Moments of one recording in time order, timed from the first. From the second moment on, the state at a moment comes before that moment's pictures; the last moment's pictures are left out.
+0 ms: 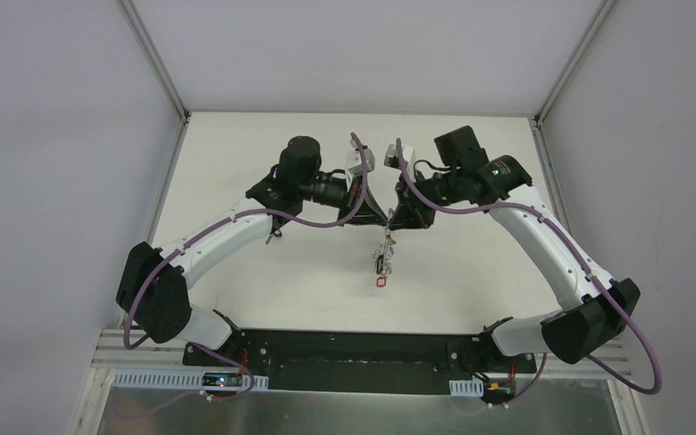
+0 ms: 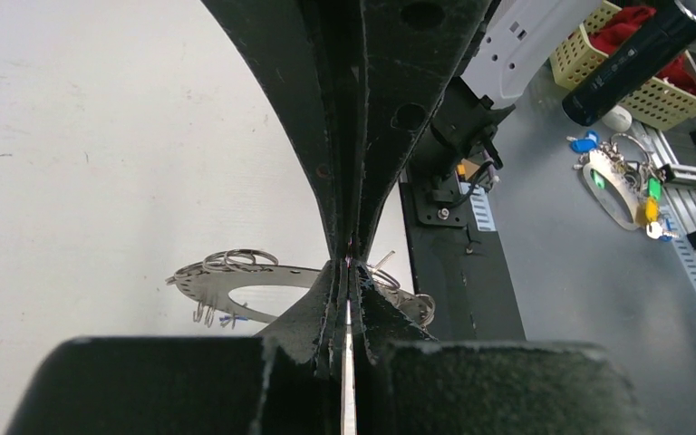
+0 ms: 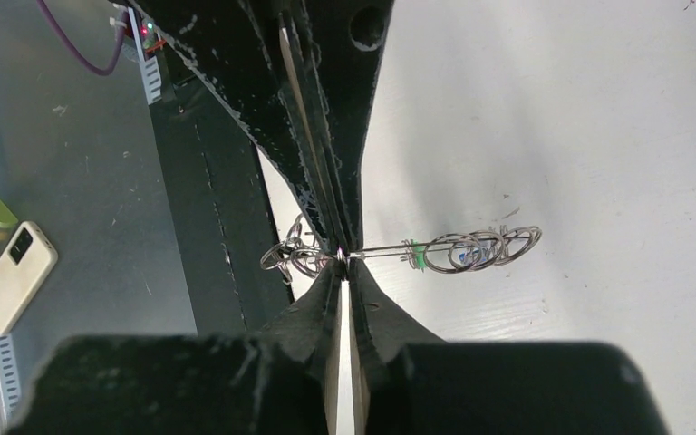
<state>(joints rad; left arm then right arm) -0.66 1.44 1.12 0.07 1.03 -0.08 0.55 1.37 1.46 -1.05 -0.73 -0.39</state>
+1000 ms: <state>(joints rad) -0.66 1.44 1.01 0.61 0.96 -0.70 0.30 1.15 1.21 -0.69 -1.14 -0.15</state>
